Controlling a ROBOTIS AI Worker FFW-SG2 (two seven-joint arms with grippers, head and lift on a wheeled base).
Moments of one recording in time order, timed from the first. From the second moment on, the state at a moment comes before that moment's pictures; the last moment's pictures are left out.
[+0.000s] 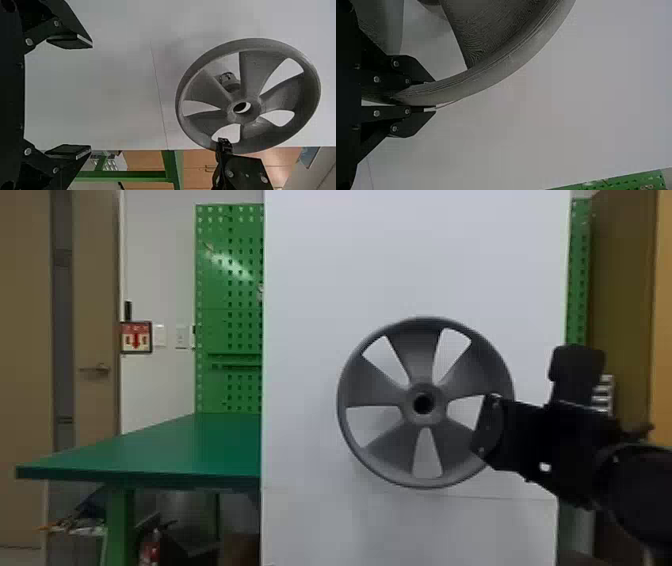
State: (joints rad) left arm -0.18 0.18 -0.20 -2.22 0.23 0.77 -0.40; right arm -0.82 -0.11 -0.11 -1.80 -0.46 1.00 -0.37
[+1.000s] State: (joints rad) left arm -0.18 0.18 -0.20 -2.22 0.23 0.77 -0.40; right arm -0.84 -0.12 -0.10 -1.71 -0.44 0.94 -0.32
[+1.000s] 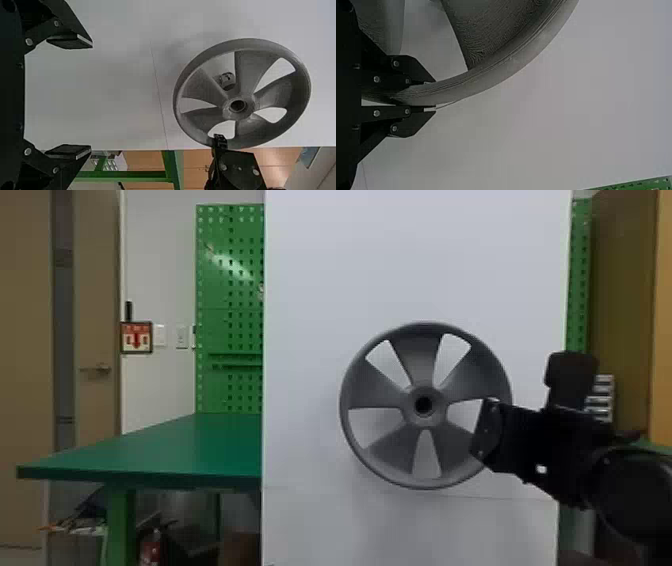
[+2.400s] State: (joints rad) left arm -0.19 0.19 -0.20 -2.22 0.23 0.77 -0.40; right arm -0.87 -0.14 -0.12 -1.59 -0.45 0.88 -0.30
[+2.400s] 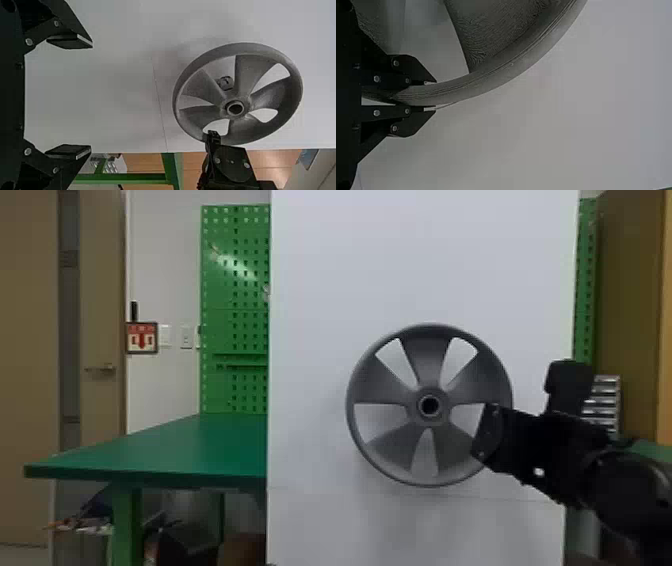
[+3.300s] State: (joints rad) left arm -0.19 0.19 -0.20 -2.22 0.23 0.77 -0.40; right arm -0.88 -0.15 -0.13 -1.53 -0.42 0.85 -0.13
